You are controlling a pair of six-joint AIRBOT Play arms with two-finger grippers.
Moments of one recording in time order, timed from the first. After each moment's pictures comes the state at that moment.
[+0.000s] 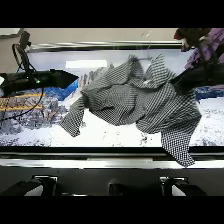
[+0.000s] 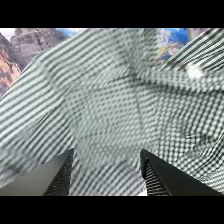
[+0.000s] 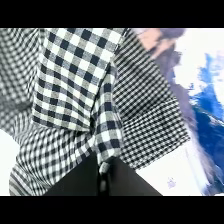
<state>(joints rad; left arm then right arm) -0.11 -1.17 1.32 0.64 -0.98 -1.03 -0.06 -1.11 1.55 -1.20 1.34 0.90</state>
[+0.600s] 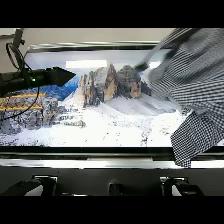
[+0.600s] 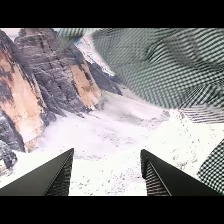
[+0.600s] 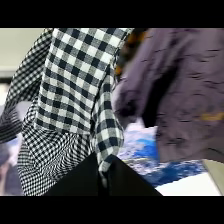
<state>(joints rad) -0.10 -1.15 1.32 0.64 -0.98 -1.11 -0.06 -0.77 1.56 -1.88 1.02 1.69</state>
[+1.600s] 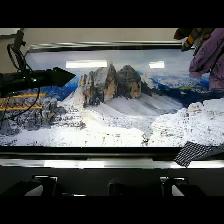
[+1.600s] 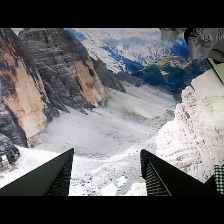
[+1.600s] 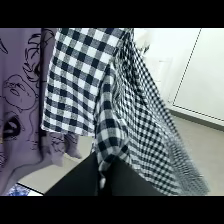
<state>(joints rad) -0.10 -1.15 1.31 0.66 -0.98 -1.13 -0.07 -0.99 1.61 -2.86 1.26 2.36</state>
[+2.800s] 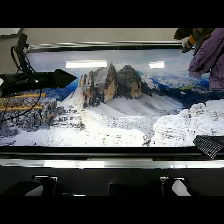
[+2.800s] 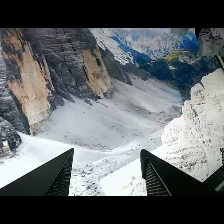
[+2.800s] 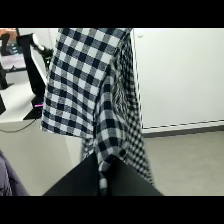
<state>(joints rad) -0.13 -1.15 1.31 0.73 -0.98 -1.24 -0.67 -1.09 1.73 -2.76 0.92 2.61</state>
